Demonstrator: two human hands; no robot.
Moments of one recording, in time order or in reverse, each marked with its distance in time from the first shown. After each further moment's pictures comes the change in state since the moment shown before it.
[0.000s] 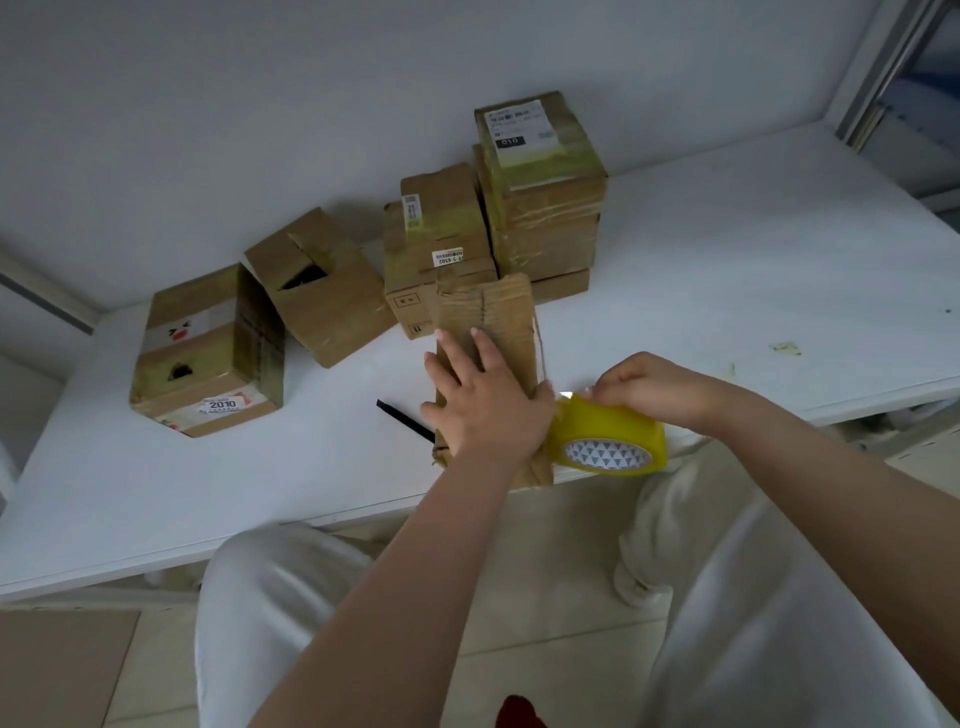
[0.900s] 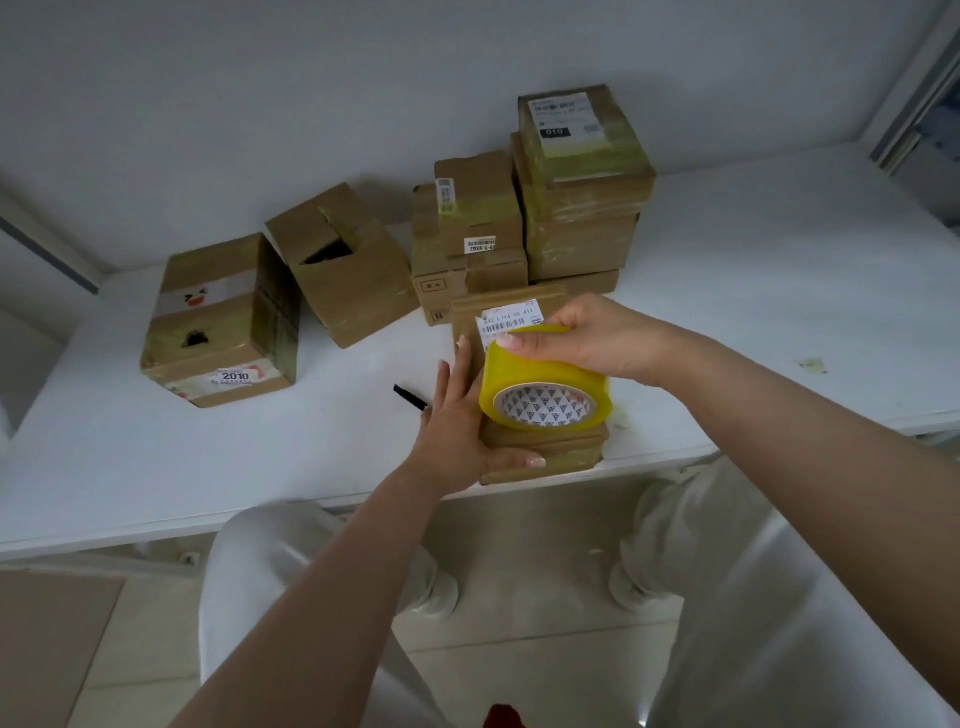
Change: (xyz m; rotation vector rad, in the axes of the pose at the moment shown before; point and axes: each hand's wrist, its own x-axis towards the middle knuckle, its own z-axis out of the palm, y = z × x) left_hand 0.020 -0.097 0.026 -0.466 -0.163 0.430; right_hand 0.003 -0.103 0.023 -0.027 -0.141 -0.203
